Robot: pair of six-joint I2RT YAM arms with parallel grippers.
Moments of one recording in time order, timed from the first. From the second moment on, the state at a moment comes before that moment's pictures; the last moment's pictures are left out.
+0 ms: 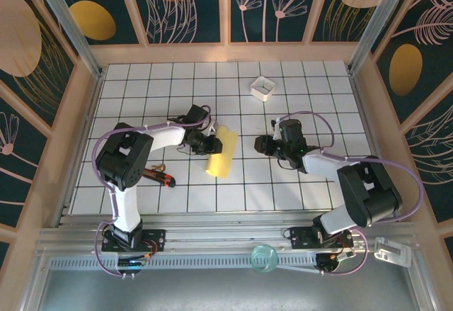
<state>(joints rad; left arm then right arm) -0.52 1.95 1.13 -0.35 0.45 -0.47 0.43 1.47 0.59 0.16 -0.28 0.53</state>
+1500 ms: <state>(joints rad) -0.52 1.94 1.11 -0.32 0.45 -0.48 0.59 1.73 0.72 0.31 -0.40 0.73</state>
